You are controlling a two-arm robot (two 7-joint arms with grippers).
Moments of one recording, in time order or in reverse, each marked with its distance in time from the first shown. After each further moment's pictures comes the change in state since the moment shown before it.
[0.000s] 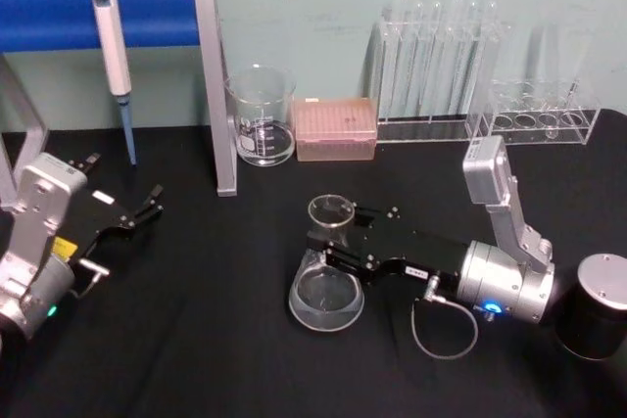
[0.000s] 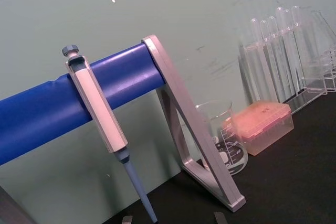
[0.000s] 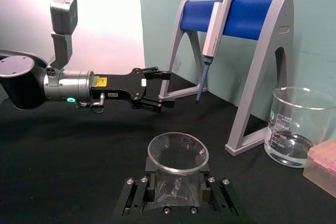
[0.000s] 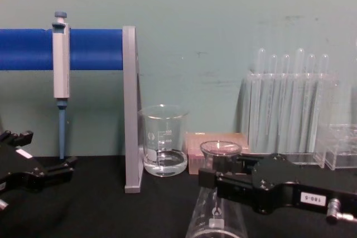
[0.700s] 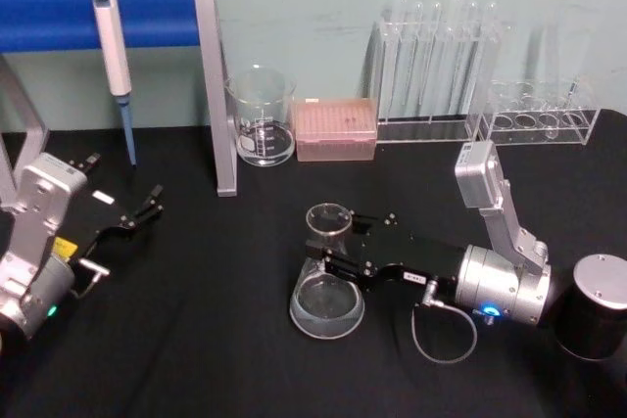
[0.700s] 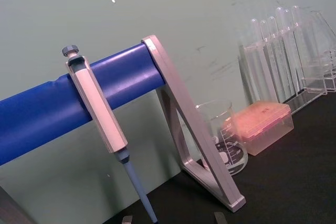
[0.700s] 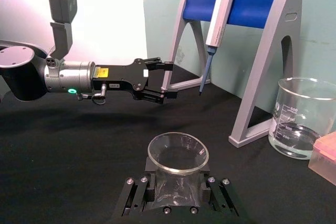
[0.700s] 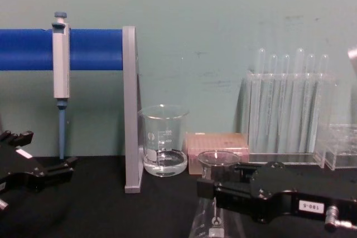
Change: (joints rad) left arm 0.000 0.000 0.000 0.000 0.000 0.000 0.000; right arm 0.009 -0.002 -0.012 0.017 -0.012 0.018 0.009
